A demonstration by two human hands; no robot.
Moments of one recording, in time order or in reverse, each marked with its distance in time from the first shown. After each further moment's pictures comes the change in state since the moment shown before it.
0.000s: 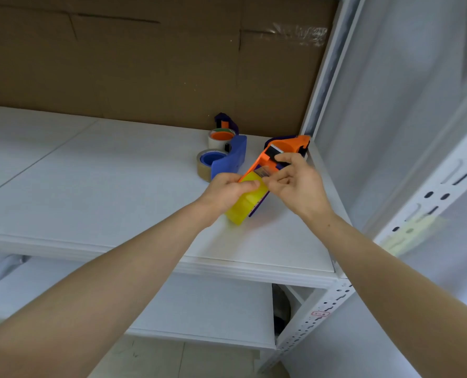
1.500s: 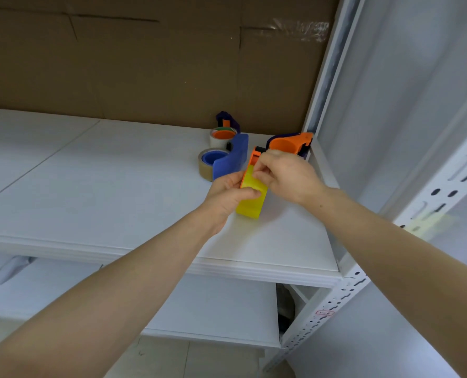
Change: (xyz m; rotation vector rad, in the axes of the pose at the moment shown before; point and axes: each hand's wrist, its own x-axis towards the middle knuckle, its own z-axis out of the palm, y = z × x) left_hand 0.000 -0.018 0.005 -0.251 -0.005 0.089; right_hand 0.024 -0.020 -0.004 -0.541 -0.265 -0.376
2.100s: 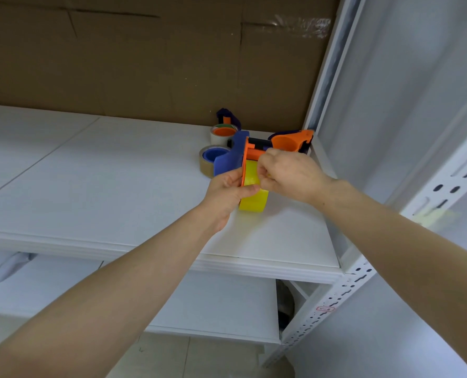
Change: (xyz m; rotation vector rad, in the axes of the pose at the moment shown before) left_hand -0.003 0.001 -0.001 -0.055 0.009 -0.012; right_hand 0.000 -0.003 -0.007 -0.252 -0.135 -0.111
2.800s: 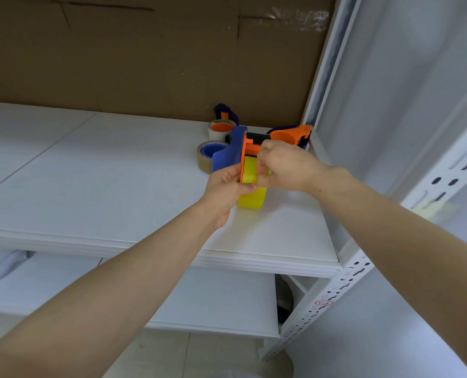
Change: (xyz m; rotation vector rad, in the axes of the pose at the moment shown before) left_hand -0.006 0.003 0.004 -0.005 0.010 0.006; right_hand 0.006 -0.006 -0.011 0.015 -0.156 0.038
